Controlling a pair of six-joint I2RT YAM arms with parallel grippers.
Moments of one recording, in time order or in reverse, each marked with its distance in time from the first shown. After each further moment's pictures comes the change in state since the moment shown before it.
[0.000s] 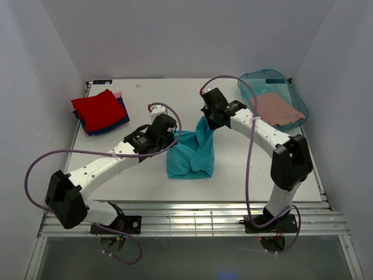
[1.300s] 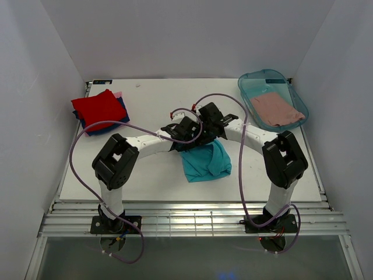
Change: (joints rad) left arm 0.005 0.489 0.134 0.167 0.084 -0.134; right arm 0.011 -0.021 -0.187 0.189 -0.369 0.069
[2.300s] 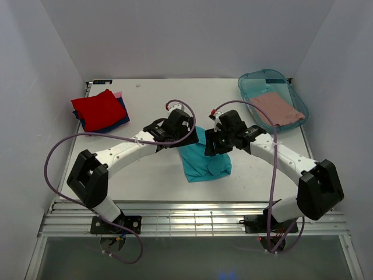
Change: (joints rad) left arm -0.001 -0.301 -0.023 -0.114 0.125 0.085; right arm -0.050 -0.428 -0.290 -0.091 -0.055 0.091
